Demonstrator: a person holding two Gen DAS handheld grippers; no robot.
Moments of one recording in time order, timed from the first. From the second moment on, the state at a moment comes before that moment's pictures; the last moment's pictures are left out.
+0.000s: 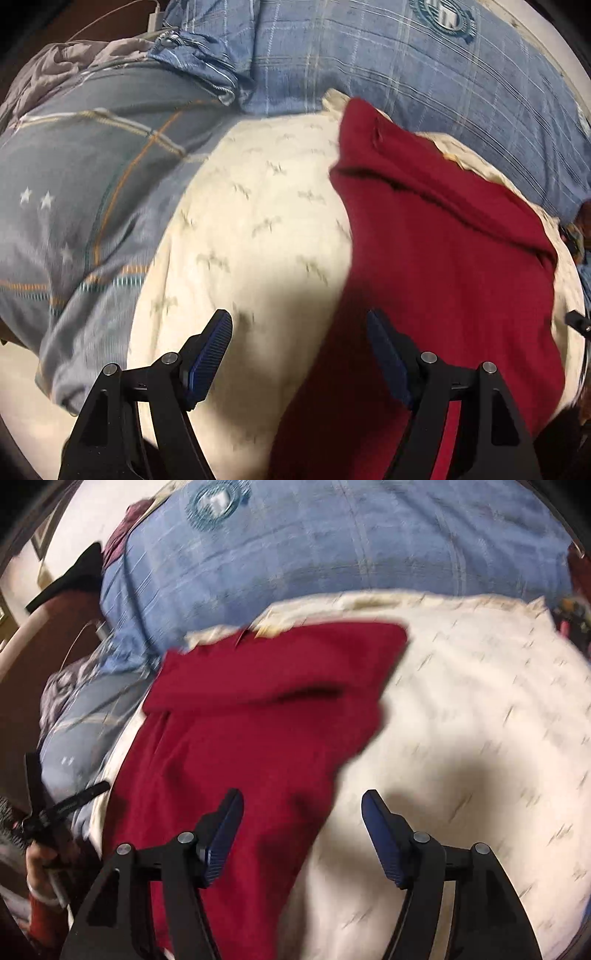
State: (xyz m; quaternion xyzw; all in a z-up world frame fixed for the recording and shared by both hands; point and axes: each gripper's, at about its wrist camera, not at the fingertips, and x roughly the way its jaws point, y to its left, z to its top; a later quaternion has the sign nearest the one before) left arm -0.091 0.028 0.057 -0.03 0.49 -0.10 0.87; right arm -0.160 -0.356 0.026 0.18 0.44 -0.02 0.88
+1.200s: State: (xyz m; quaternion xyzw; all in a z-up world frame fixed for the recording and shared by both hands) left arm -0.182 0.053 0.020 0.00 0.55 -0.18 0.82; right arm -0.251 -0.278 -0.045 0.25 0.52 0.15 0.80
